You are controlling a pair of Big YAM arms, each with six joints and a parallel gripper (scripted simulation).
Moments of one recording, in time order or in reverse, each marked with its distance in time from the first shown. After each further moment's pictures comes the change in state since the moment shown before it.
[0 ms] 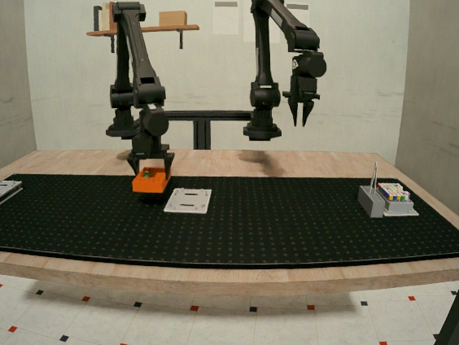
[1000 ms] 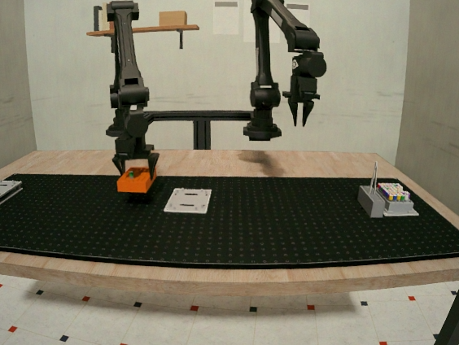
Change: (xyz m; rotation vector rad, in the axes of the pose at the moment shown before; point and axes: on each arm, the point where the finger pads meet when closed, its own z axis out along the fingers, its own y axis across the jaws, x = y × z) left arm 0.000 0.000 0.000 0.000 0.000 0.000; right arm -0.001 -0.047 0.001 0.002 0.005 0.004
